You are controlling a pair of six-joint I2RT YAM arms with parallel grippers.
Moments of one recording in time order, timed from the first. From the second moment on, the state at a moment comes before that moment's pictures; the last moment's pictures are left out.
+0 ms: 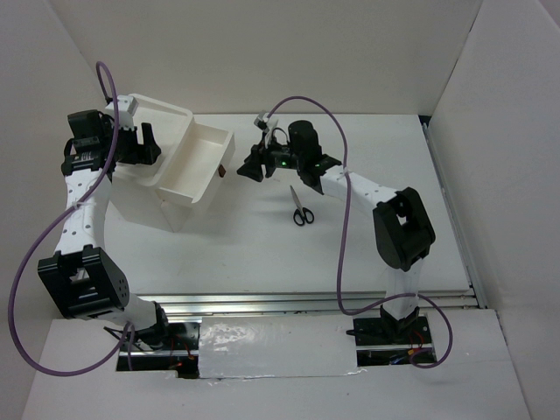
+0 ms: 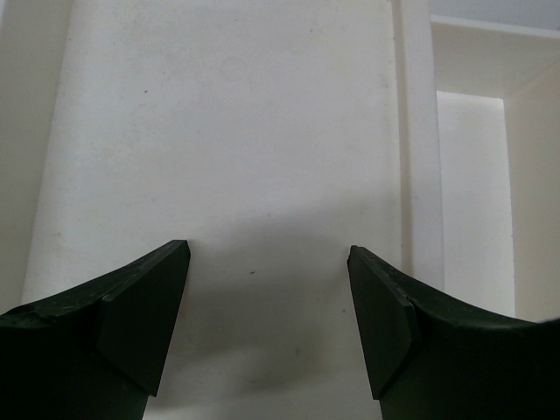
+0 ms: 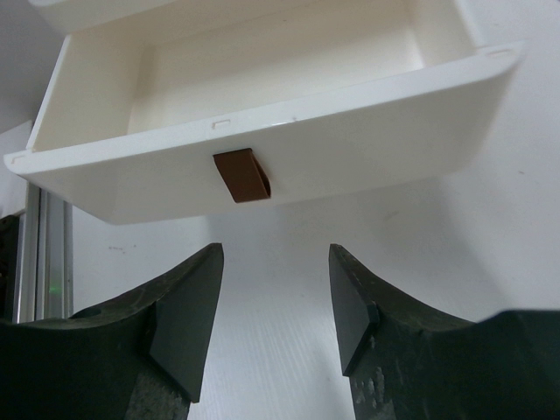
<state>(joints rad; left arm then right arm) 0.28 1.48 1.40 -0.47 0.42 0.20 0.58 1.93 1.46 0.26 -0.68 0.09</state>
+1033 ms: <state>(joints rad) 0.26 1.21 1.41 -0.79 0.42 0.26 0.49 1.66 1.06 -0.36 -0.07 0.20</state>
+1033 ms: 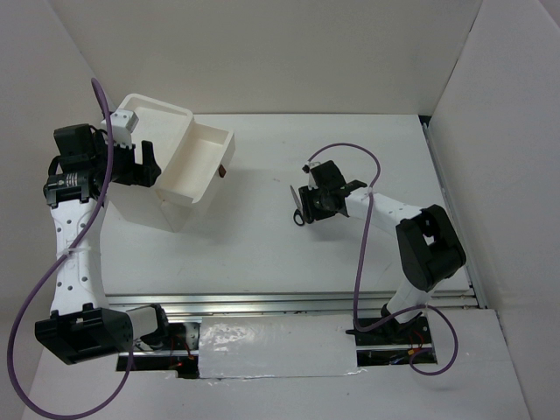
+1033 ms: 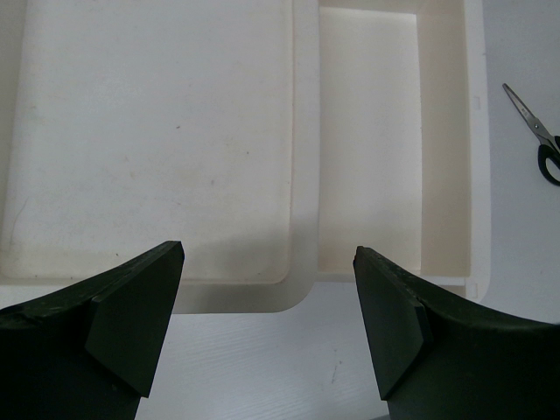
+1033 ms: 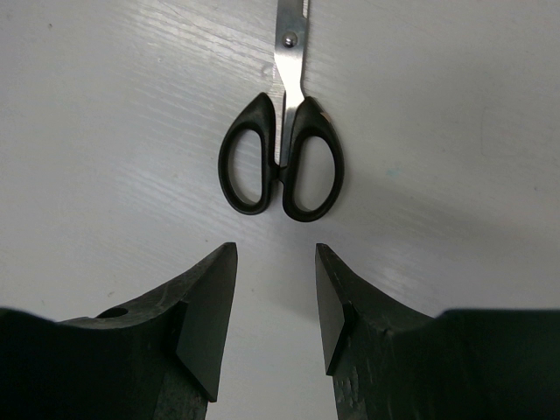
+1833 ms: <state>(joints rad) 0.26 1.21 1.37 -0.80 0.41 0.26 0.52 1.92 1.26 -0.37 -0.01 0.22</state>
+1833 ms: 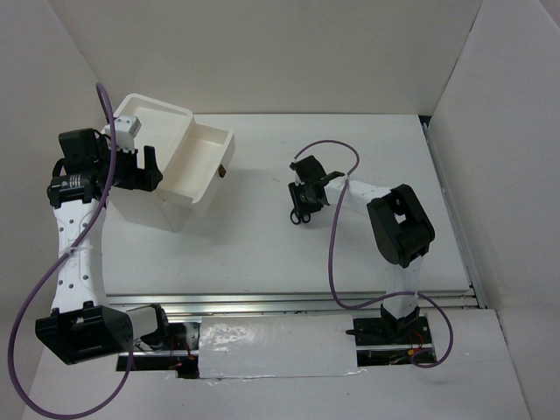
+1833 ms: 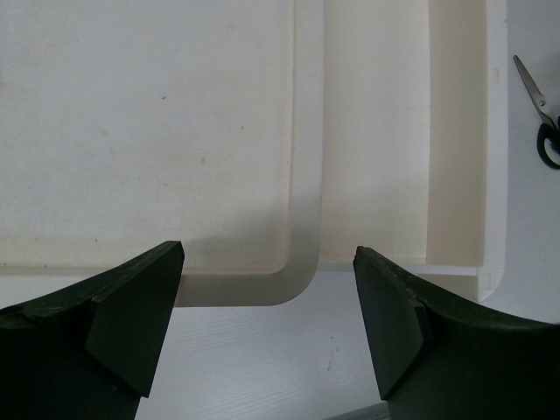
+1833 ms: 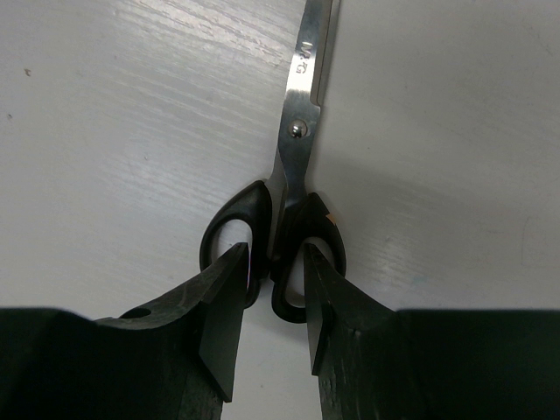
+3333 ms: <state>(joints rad) 0.26 1.14 1.34 -0.78 0.42 0.22 0.76 1.83 1.93 -0.19 -0.25 0.64</state>
